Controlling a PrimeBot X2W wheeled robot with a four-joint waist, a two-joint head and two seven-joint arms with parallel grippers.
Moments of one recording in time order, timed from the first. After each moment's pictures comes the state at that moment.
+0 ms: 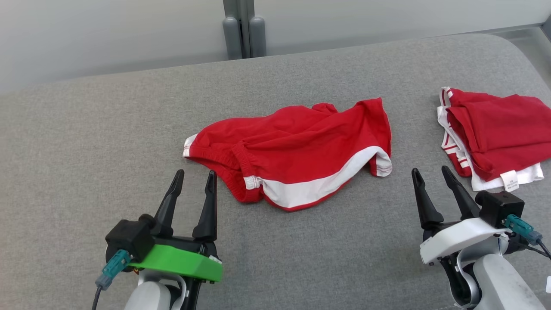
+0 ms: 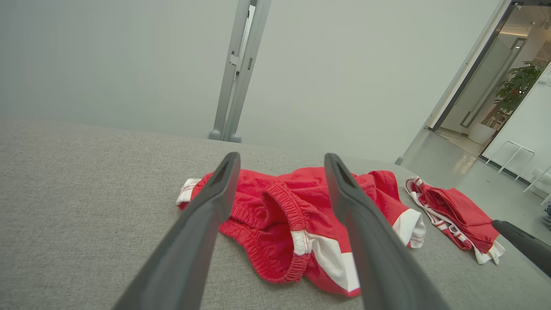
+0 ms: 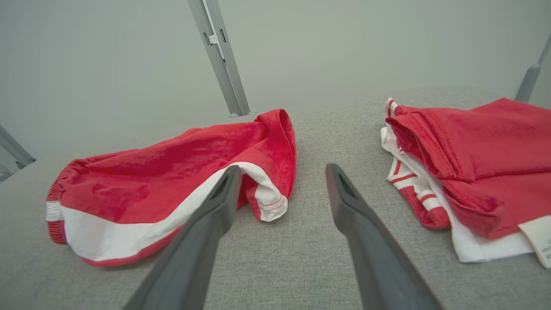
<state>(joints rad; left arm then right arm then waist) -0.13 0.05 -0.25 0.16 -0.43 -0.12 -0.26 -0.19 -0.20 0.14 0.36 0.40 0.13 -0.26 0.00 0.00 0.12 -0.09</state>
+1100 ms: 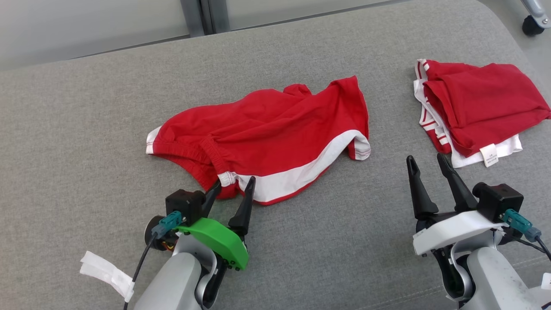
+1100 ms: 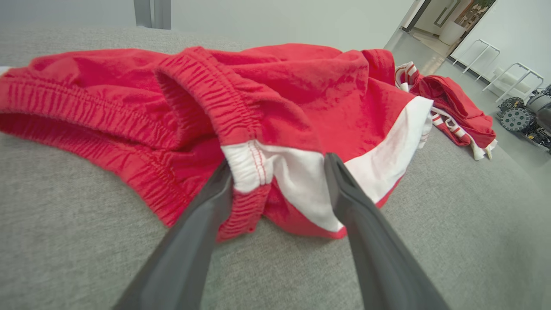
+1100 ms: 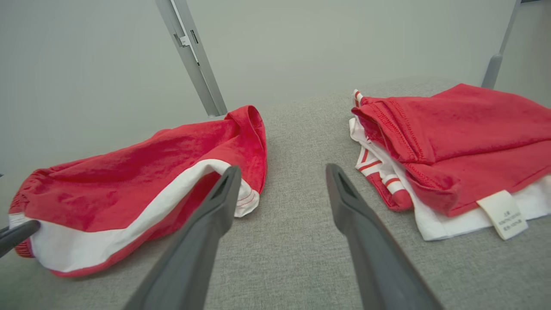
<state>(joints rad) -0.39 0.05 -0.48 0.61 -0.51 -0.13 -0.25 -0.19 -0.16 0.12 0.29 0.37 0.13 -0.26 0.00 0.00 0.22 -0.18</state>
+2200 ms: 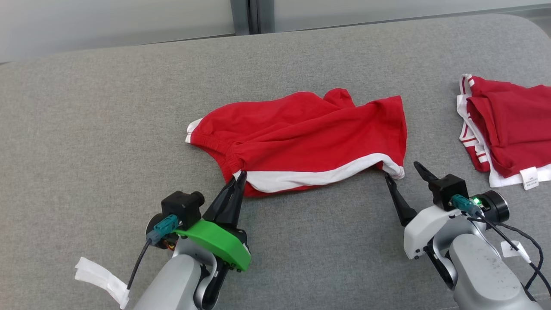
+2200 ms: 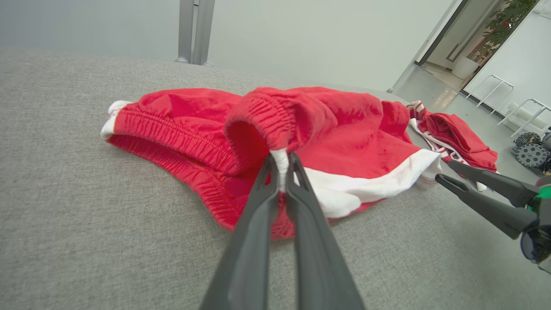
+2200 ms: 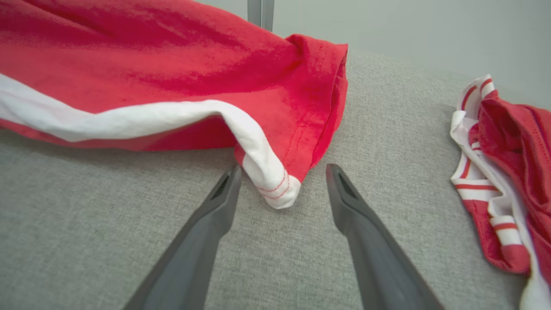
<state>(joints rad) -0.36 0.08 -0.51 0.49 -0.55 -0.13 -0.26 -0.36 -0.20 0.24 0.62 0.11 0.13 -0.23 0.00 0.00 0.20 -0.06</state>
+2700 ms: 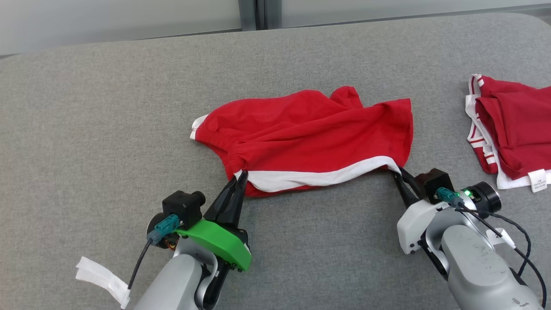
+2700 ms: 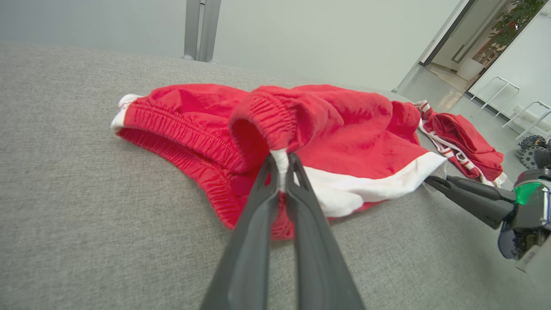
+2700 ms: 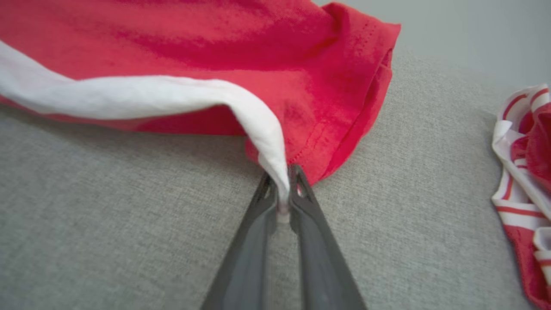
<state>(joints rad) -0.36 0.07 -0.51 0.49 -0.54 -0.13 -0.26 -0.46 -0.19 0.29 0.78 0.04 0.13 -0.25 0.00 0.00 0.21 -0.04</state>
